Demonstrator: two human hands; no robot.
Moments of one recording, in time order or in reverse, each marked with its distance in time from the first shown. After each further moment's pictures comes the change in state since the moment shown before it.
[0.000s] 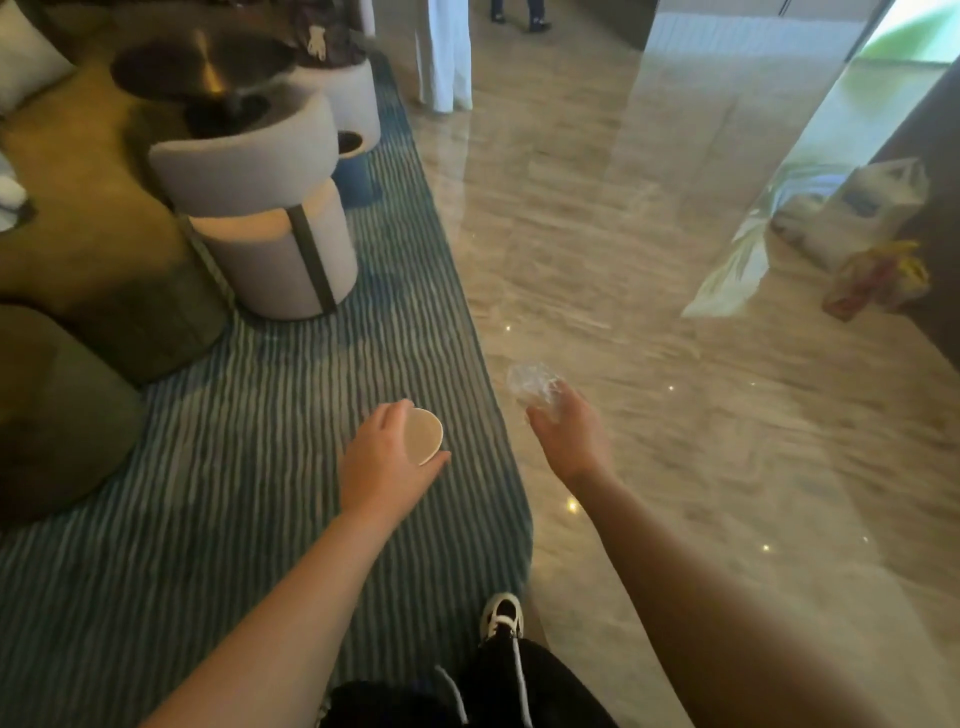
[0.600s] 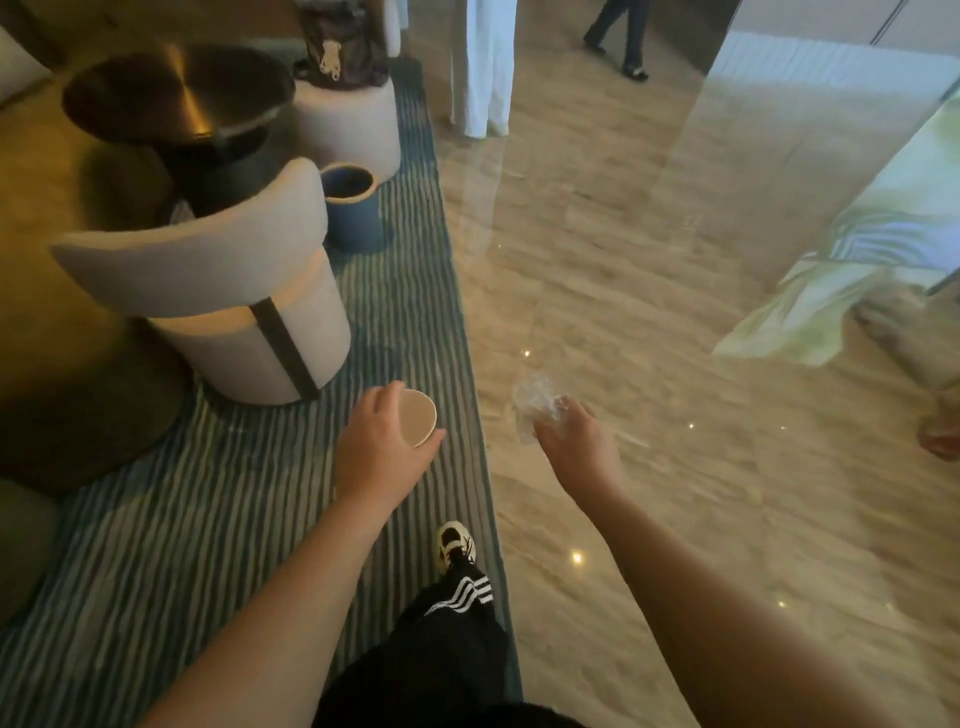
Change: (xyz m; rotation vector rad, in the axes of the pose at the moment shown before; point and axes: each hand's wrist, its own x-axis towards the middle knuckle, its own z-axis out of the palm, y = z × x) left_hand 0.502 0.009 0.091 0.006 0.090 -0.045; right_hand 0.501 -0.053 0.042 -0.103 -0.093 -0.077
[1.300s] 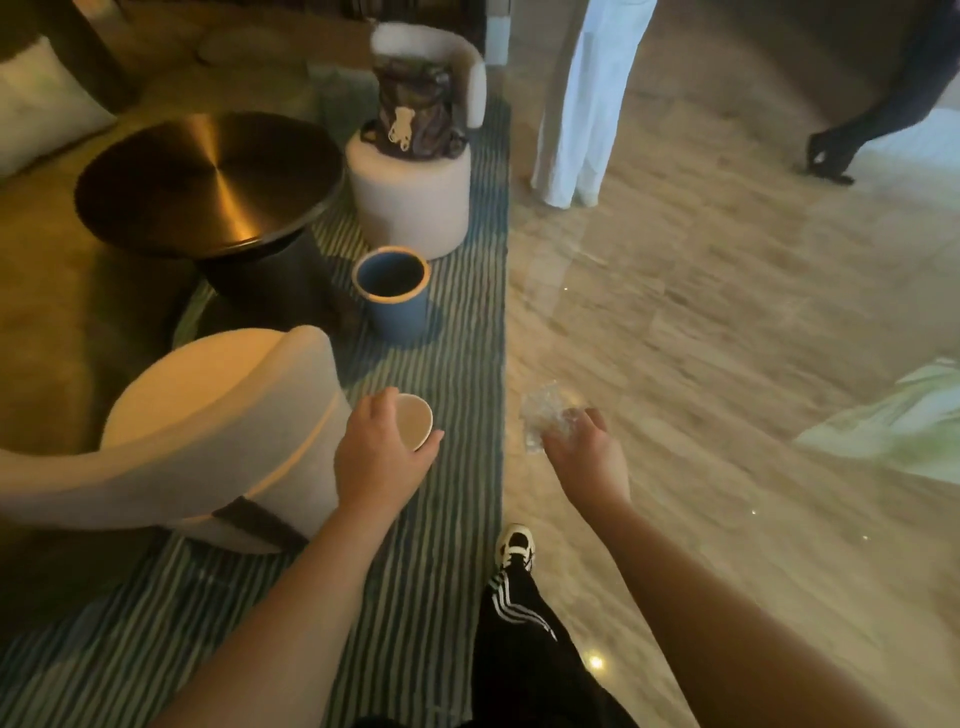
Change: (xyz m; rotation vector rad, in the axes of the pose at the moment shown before) left_hand 0.540 -0.044 0.085 0.032 0.126 -0.212; right_hand 0.577 -0.125 0.053 -0.048 -0.094 -0.146
